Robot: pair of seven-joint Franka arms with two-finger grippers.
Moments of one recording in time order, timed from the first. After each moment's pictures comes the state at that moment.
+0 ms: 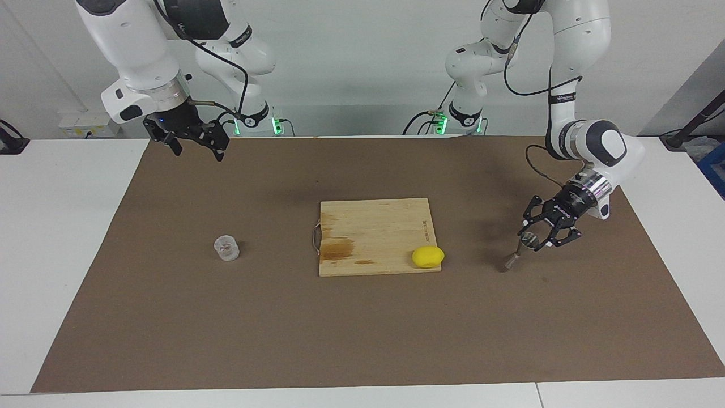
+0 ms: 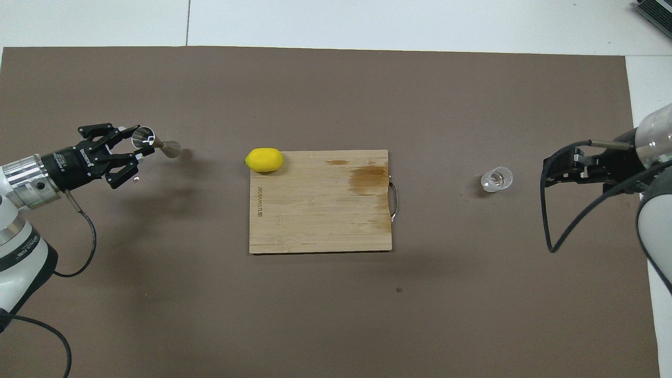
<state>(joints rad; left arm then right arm) 0.23 0.21 -0.04 -2.09 -1.49 2.03 -1.00 -0.02 -0.01 0.09 -1.61 0.00 1.52 0.26</state>
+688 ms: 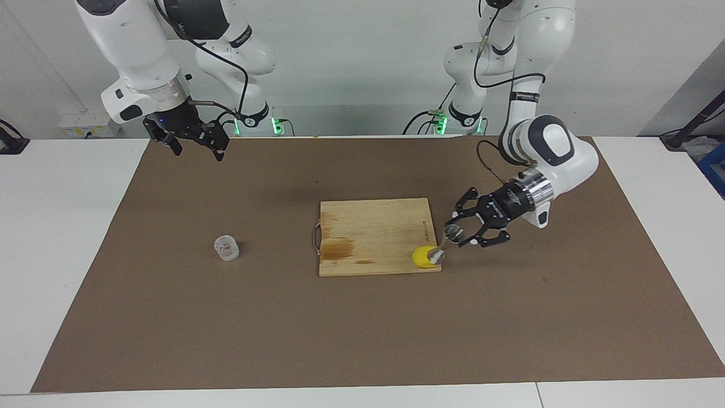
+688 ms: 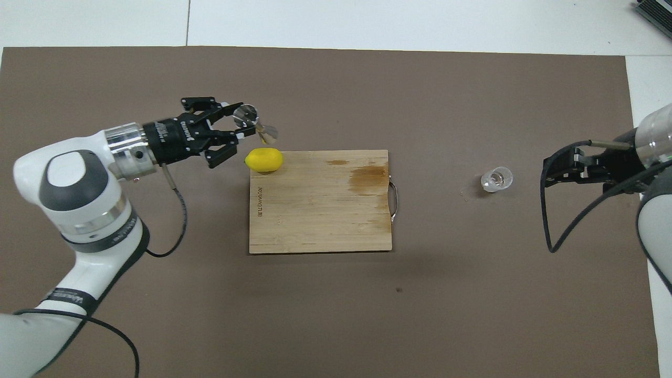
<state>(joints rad) -0.06 0.20 -0.17 -1.99 -1.65 2.22 -1.19 -0.02 -0.01 0.09 -1.61 0.00 1.52 0.26</state>
